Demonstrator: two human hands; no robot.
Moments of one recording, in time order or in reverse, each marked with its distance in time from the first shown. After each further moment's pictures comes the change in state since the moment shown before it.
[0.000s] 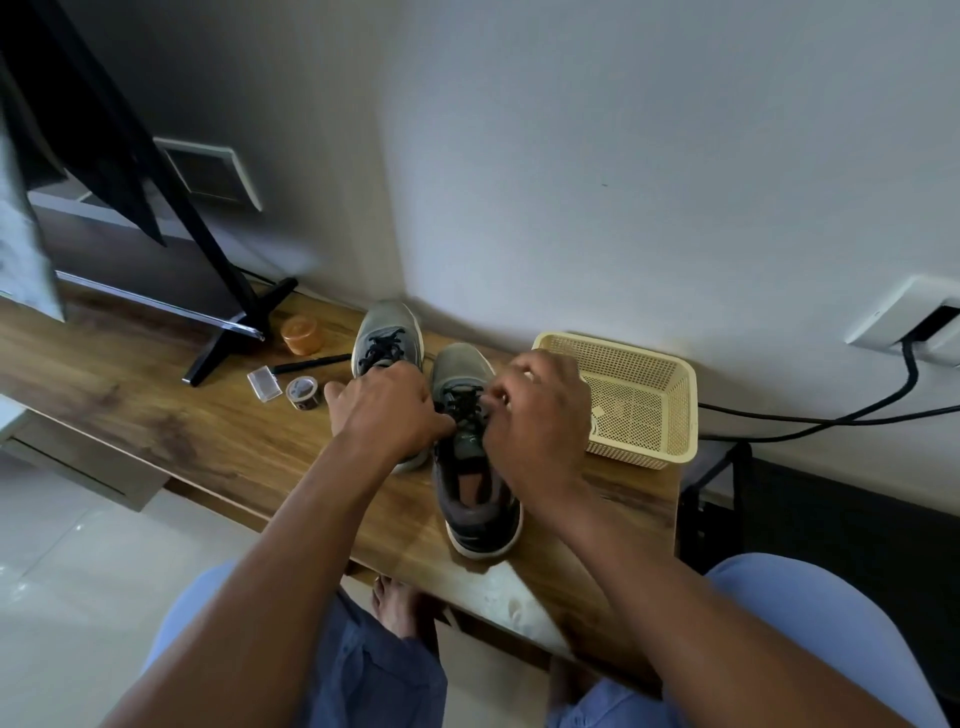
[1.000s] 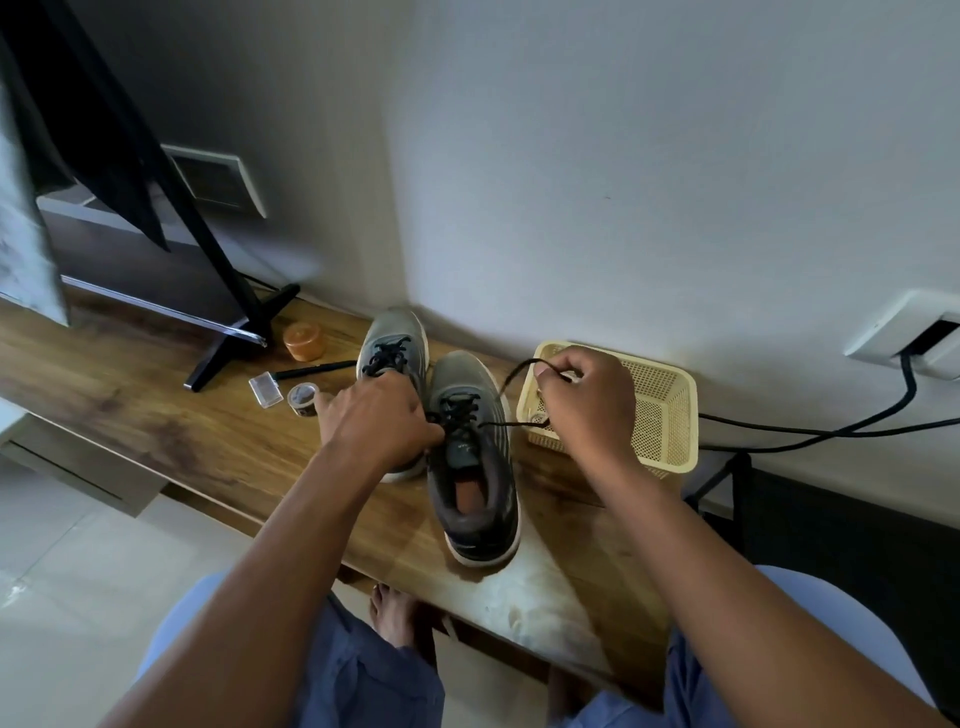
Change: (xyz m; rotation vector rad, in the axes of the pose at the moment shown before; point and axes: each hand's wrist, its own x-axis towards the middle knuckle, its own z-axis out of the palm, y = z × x) left_hand -0.002 -0.017 -0.002 0.032 -0.011 -0.030; right_hand 0.034 0.021 -0.017 0.356 -0.056 0.480
